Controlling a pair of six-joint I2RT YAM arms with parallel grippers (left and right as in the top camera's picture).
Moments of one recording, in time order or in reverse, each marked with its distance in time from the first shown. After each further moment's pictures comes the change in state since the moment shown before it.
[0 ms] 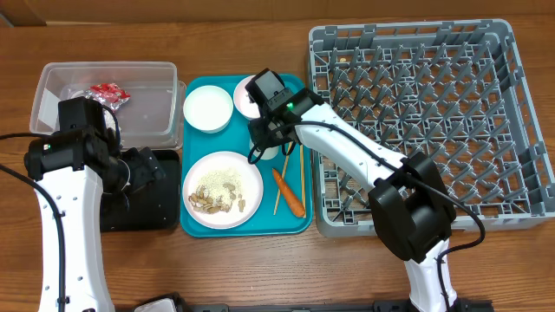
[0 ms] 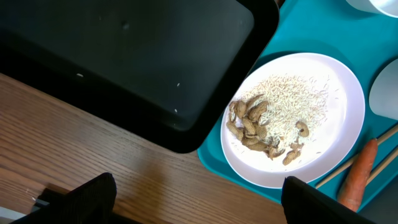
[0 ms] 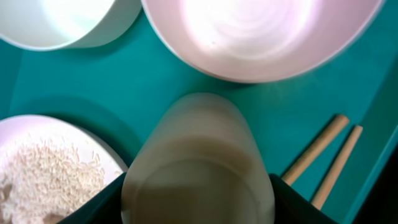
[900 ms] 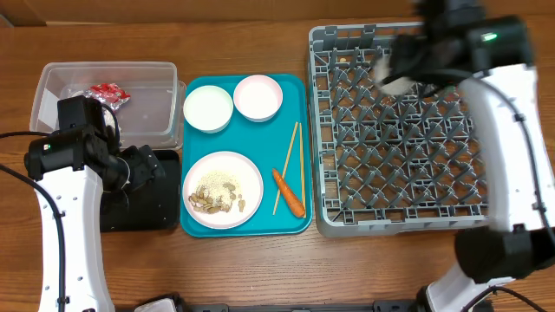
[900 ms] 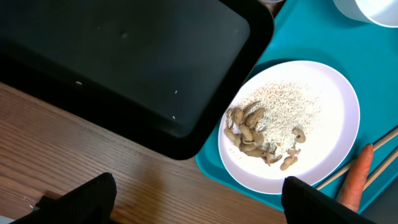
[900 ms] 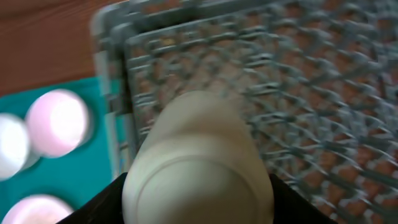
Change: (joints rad) left arm 0.000 0.000 0.000 0.023 0.000 0.000; right arm -0.589 -0.312 0.352 -0.548 0.077 0.001
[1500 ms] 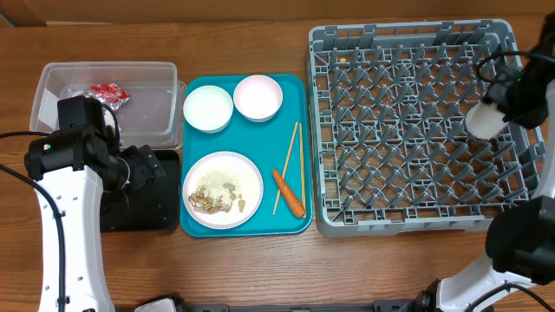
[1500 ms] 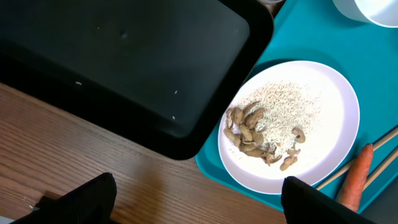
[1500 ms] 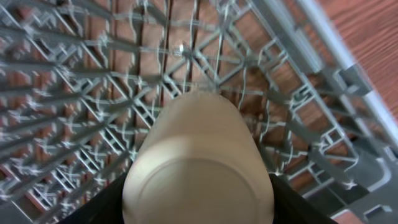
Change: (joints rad) left arm 0.000 0.000 -0.001 0.001 0.000 0.000; right arm -0.411 0.026 -0.200 -0.017 0.010 -0.009
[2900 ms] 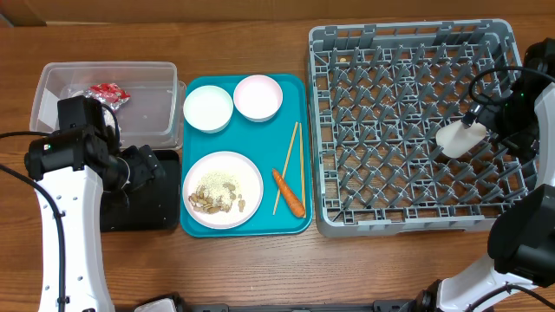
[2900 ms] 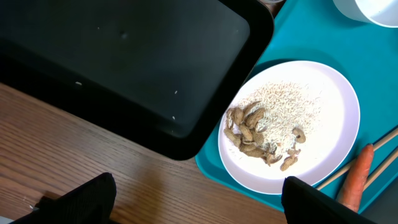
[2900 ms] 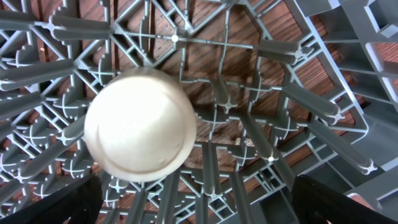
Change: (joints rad) left arm 0.000 0.000 -0.001 0.001 0.000 0.000; right arm -0.031 -0.005 -0.207 0.042 0.008 -0.014
